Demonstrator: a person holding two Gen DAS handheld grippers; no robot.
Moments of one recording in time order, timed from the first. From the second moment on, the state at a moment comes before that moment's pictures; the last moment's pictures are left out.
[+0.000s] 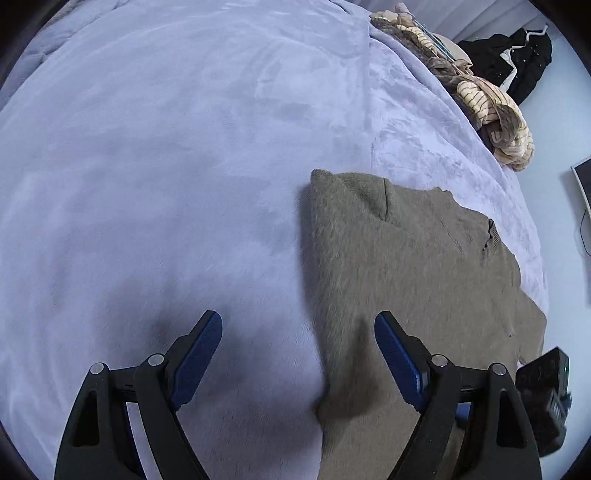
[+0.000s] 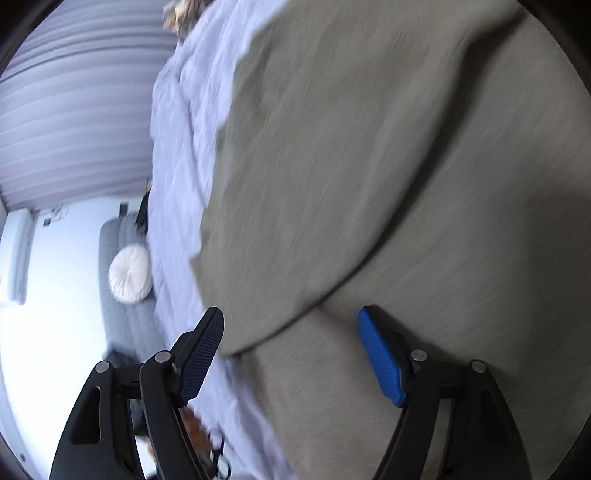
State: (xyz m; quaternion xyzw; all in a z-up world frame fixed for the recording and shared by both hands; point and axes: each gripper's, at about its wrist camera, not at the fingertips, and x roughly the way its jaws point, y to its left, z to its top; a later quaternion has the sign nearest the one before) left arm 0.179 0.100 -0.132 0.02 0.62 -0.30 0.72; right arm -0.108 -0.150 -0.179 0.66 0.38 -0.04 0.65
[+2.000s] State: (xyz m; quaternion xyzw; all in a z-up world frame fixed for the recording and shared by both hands) left arm 0.132 0.043 -0.132 0.19 0.59 -0.27 0.74; right arm -0.081 -0.228 -0.160 0.49 0.45 -0.25 0.70
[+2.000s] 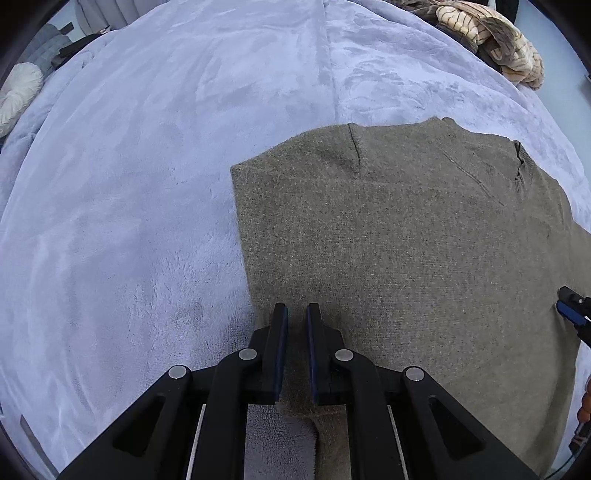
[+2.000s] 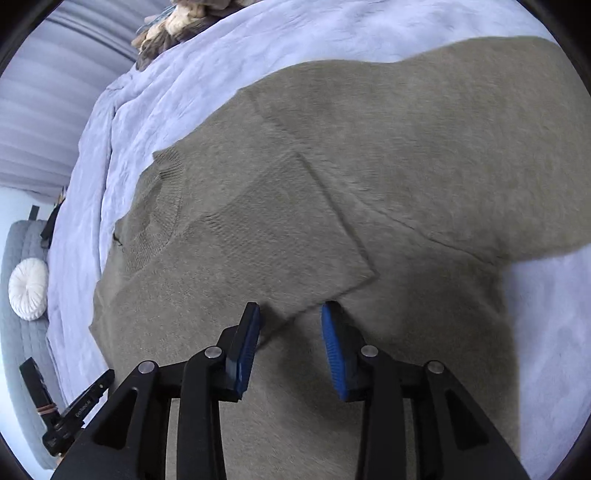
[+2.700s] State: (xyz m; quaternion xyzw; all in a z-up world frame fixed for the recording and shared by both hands) left arm 0.037 0.014 -0.117 0.22 0.62 -0.29 0.69; right arm -0.147 -0.197 -0.141 0.54 0.46 -0.22 0.67
